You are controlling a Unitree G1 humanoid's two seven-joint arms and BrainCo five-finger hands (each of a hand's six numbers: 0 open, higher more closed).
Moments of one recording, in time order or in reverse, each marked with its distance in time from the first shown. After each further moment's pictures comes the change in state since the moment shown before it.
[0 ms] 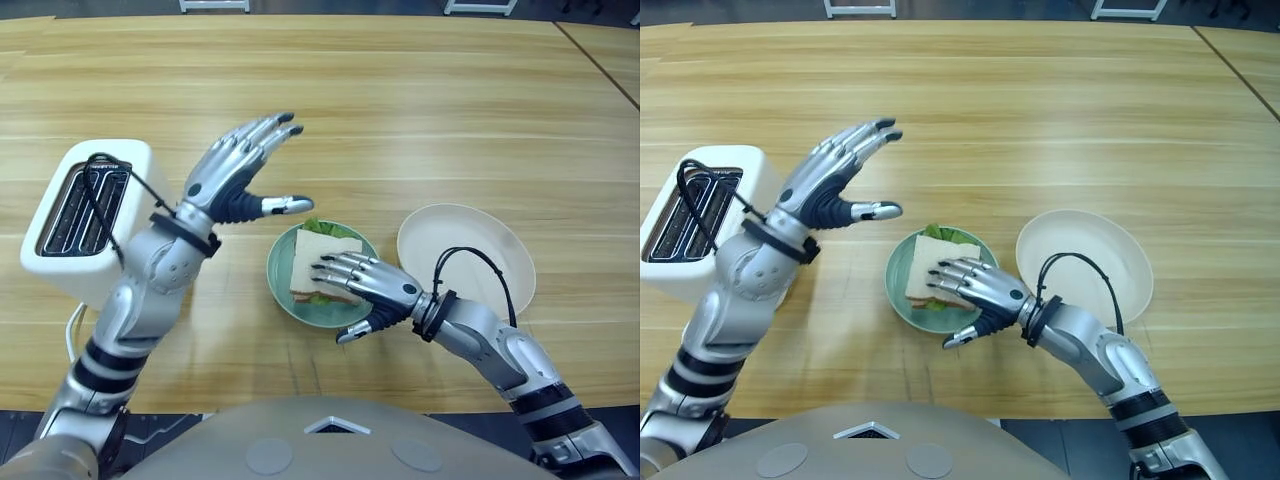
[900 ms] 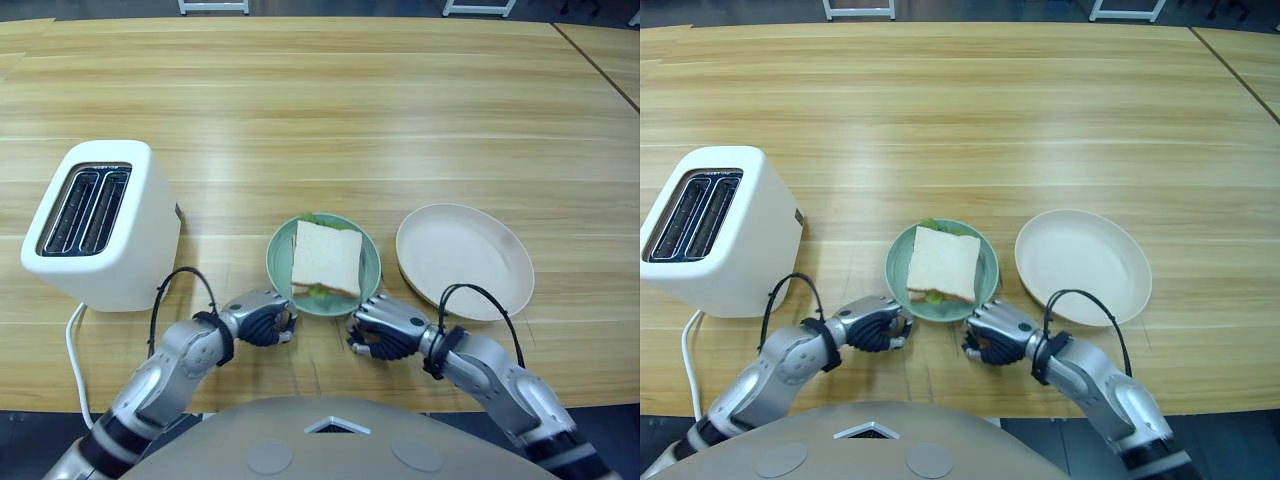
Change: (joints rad) left arm 0.206 -0.062 -0.363 0.299 0.225 -0.048 -0.142; right arm 0.091 0.049 0.069 0.036 -0.129 0.128 0.077
